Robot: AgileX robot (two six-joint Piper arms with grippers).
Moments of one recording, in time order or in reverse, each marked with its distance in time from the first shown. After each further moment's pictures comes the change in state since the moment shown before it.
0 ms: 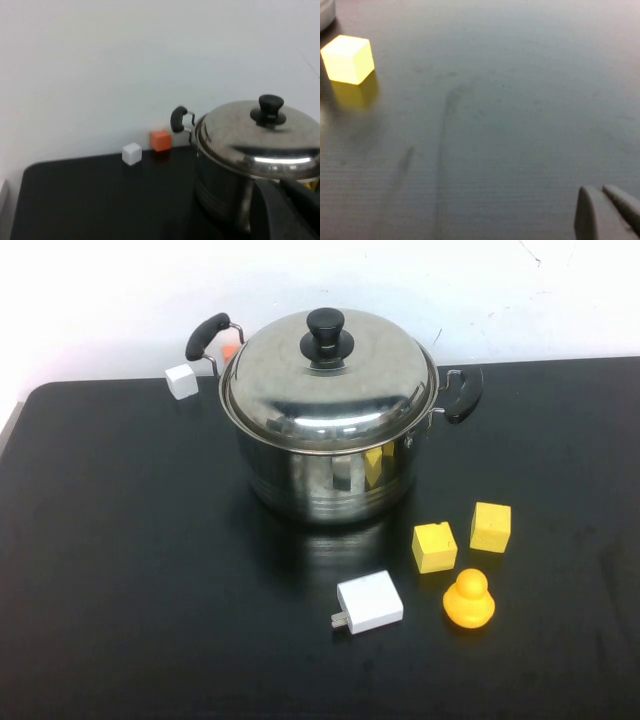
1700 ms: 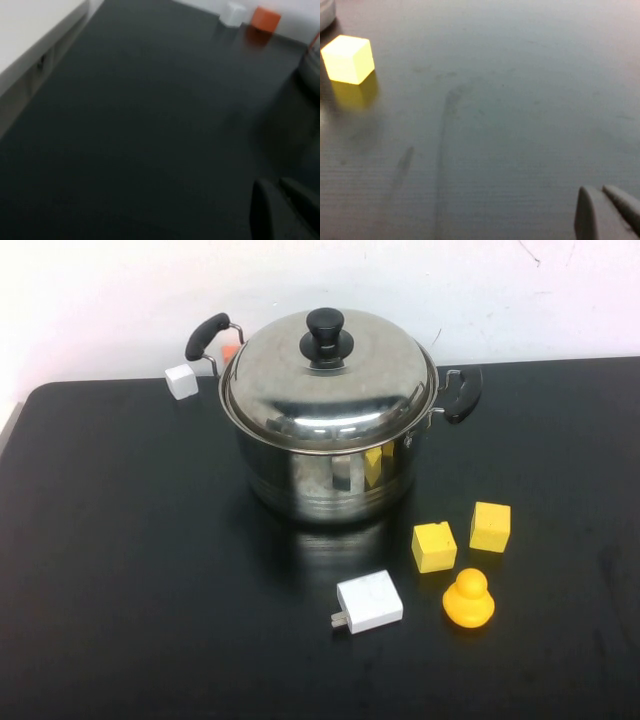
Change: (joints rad) right arm 0.000 0.000 0.000 0.000 0.000 0.000; left arm 0.461 -0.491 0.736 -0.493 -0.142 0.183
